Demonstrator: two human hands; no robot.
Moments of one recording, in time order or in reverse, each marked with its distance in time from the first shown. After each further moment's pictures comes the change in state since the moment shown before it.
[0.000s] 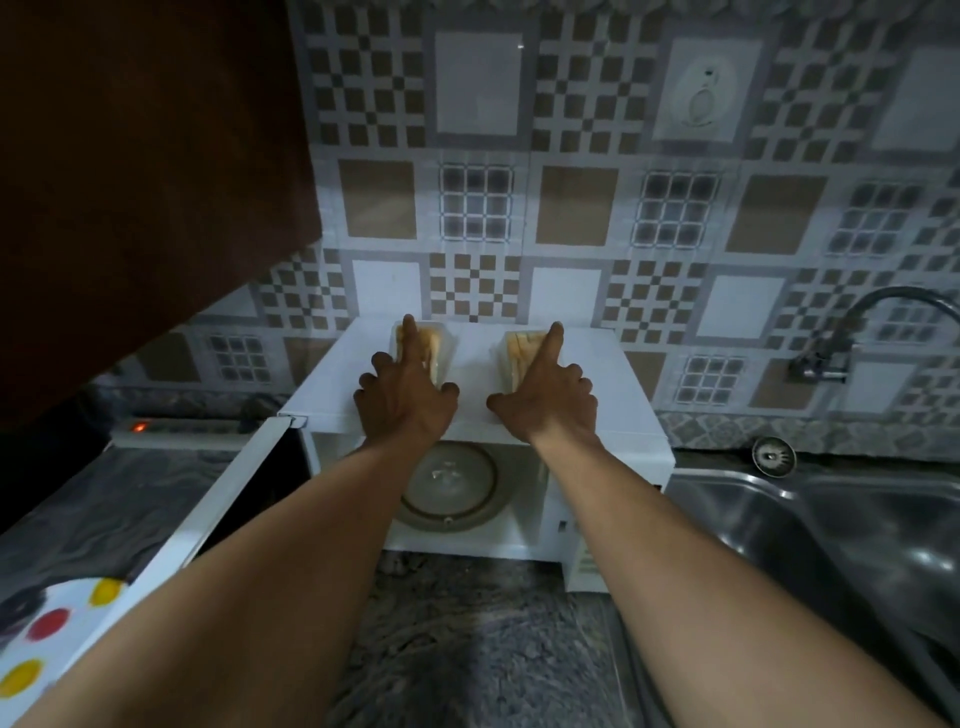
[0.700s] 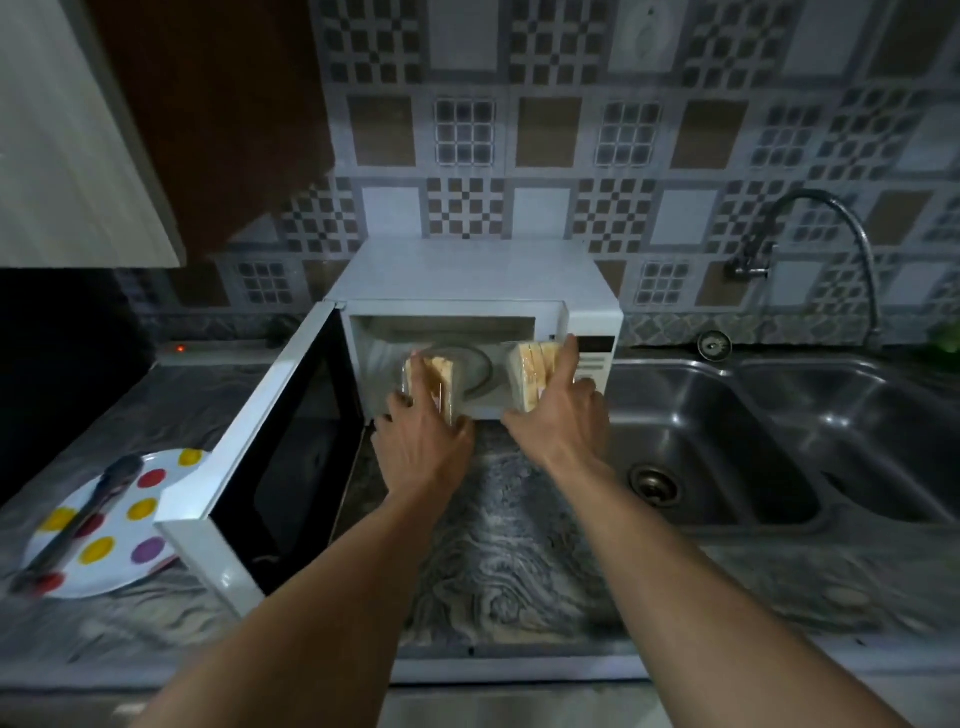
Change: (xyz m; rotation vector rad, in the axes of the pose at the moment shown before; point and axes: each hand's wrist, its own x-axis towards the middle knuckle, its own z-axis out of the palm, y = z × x) left_hand -0.243 -0.069 -0.033 -0.066 -0.021 0.051; right_hand -0.230 0.061 0.001 0.023 0.080 0.018
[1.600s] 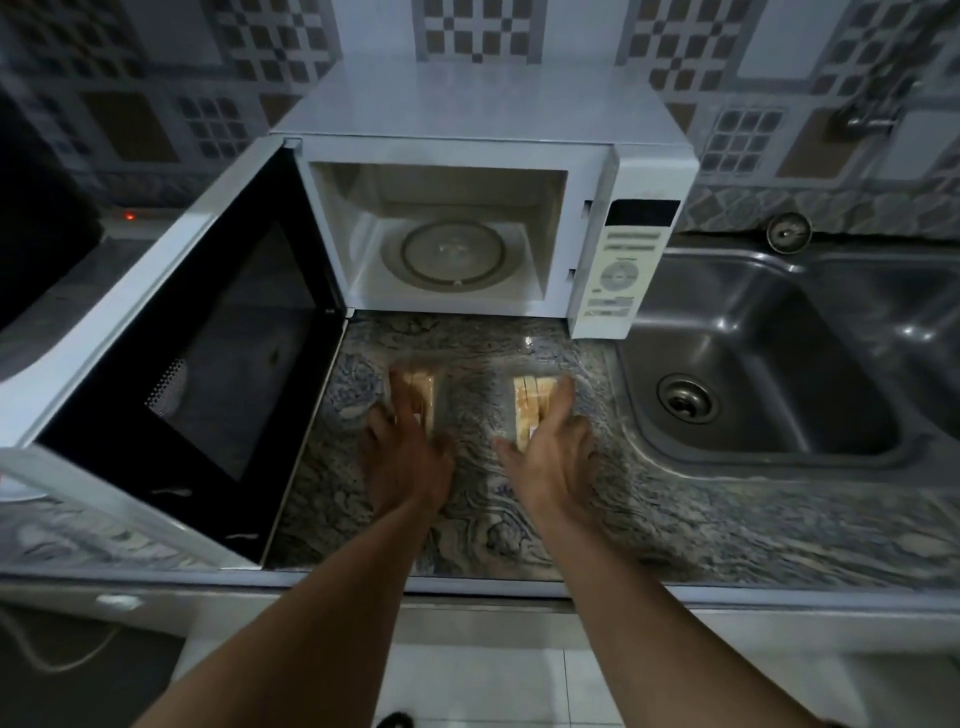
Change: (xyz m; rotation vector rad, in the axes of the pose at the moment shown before) left_hand -0.055 -0.098 0.138 0.071 -0.133 -0.188; right_hand -0.053 0.099 0.153 -0.005 -0.113 0.148
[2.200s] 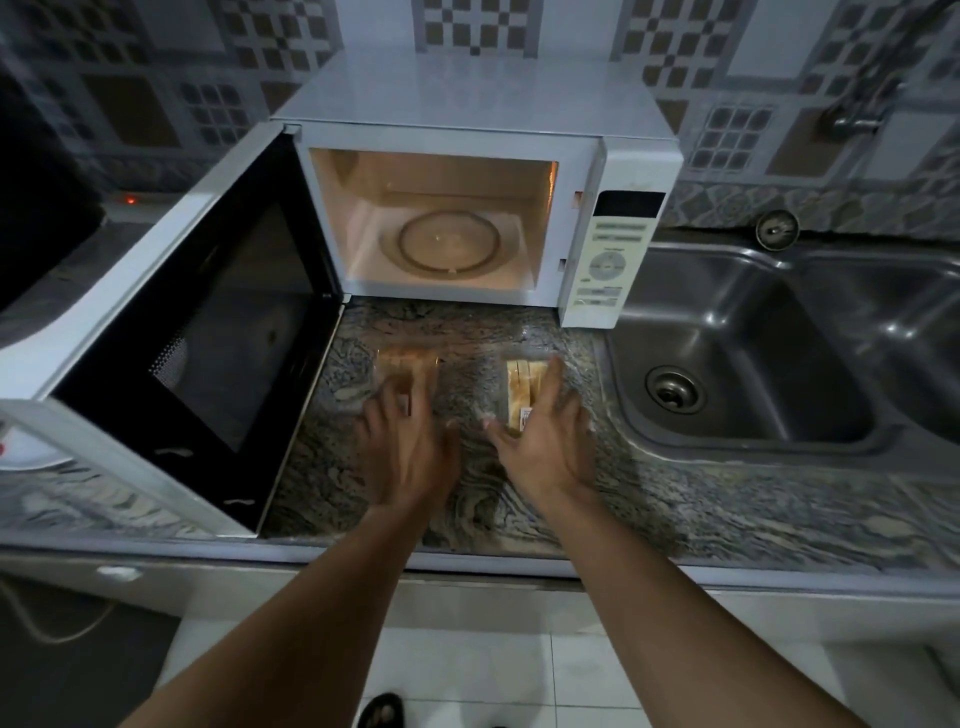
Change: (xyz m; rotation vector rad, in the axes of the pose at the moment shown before) left_hand -0.026 0.008 -0.012 0.172 0.125 0.210; right_hand -0.004 0.010 -0.022 -0.086 -0.069 -0.138
